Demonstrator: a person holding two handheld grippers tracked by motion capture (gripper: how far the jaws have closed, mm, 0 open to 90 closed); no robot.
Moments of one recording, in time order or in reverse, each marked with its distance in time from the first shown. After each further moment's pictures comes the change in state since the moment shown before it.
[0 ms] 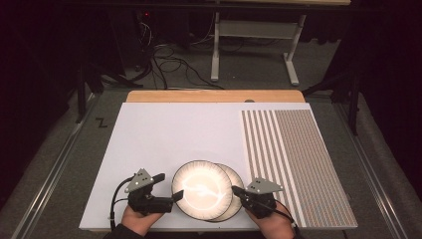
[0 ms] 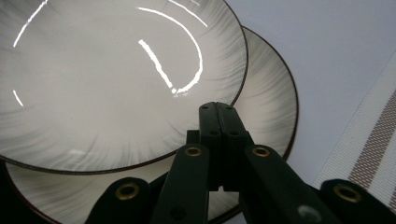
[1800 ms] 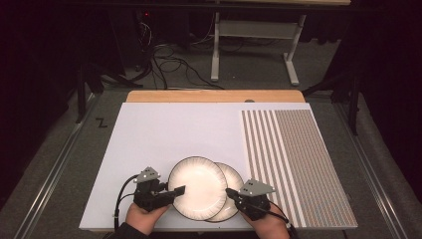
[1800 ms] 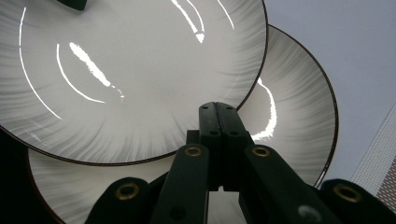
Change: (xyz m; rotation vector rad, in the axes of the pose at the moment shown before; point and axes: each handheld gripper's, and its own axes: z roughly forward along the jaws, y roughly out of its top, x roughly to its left) left arm -0.002 0.000 0.014 0.116 0.101 -0.091; right arm 0.011 0.005 0.006 0.015 0.022 -0.029
